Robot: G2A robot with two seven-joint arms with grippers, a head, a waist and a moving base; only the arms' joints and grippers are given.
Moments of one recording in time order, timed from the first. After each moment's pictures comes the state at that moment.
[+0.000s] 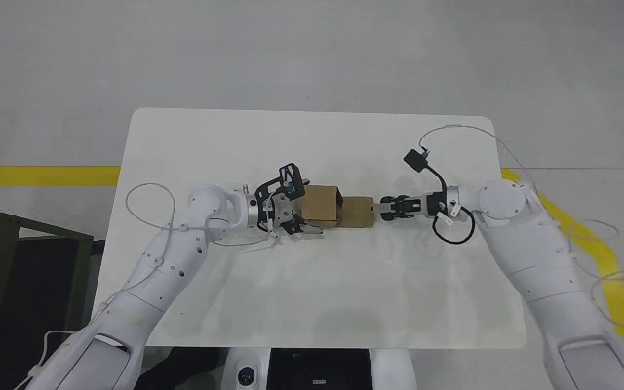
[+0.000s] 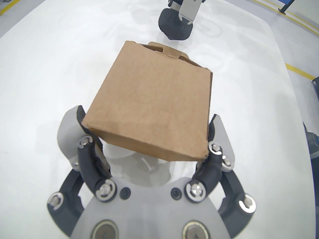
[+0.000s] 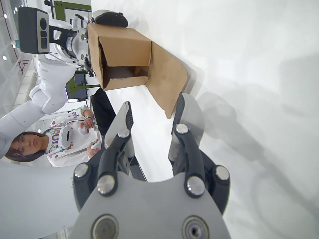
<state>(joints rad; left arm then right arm) 0.85 -1.15 -0.92 -1.21 1.15 -0.90 -0.15 -0.78 -1.06 1.06 -1.08 0.07 -0.37 1.22</state>
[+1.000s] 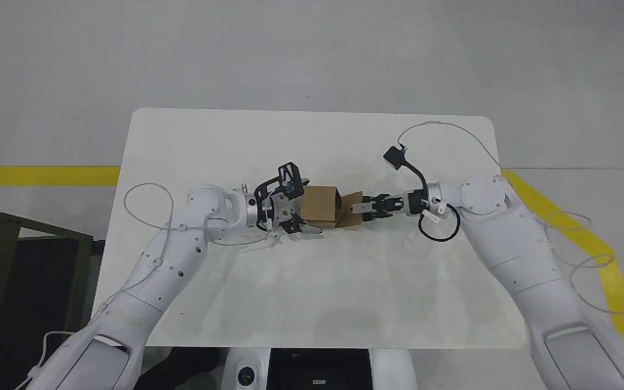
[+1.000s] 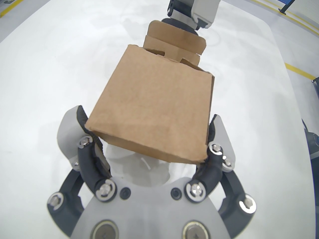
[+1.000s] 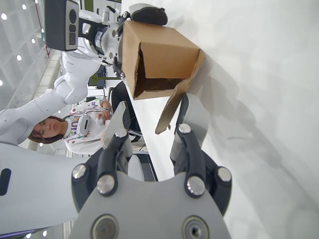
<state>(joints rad) 0.85 -1.15 -0.93 -1.22 1.16 -0.91 -0.15 -0.72 -1.12 0.95 -1.05 0.25 -0.43 1.27</state>
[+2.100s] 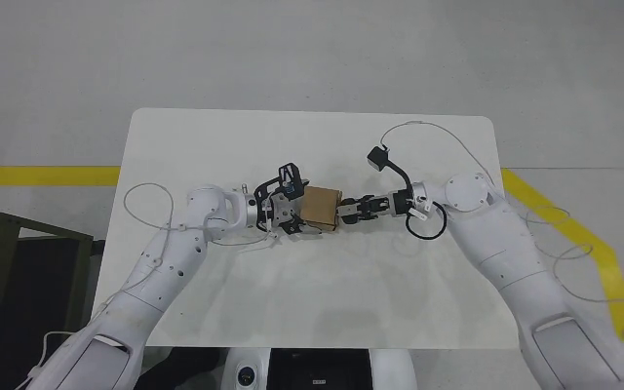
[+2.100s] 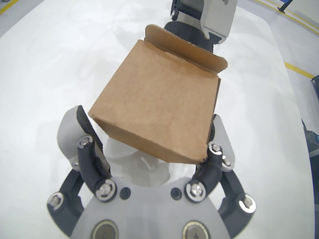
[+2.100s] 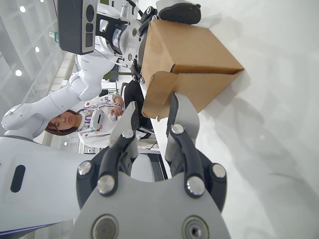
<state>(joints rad) 0.85 -1.15 -0.93 -1.22 1.15 -0.92 -0.17 -0.67 -1.17 0.86 -0.99 0.34 -0.43 1.27</state>
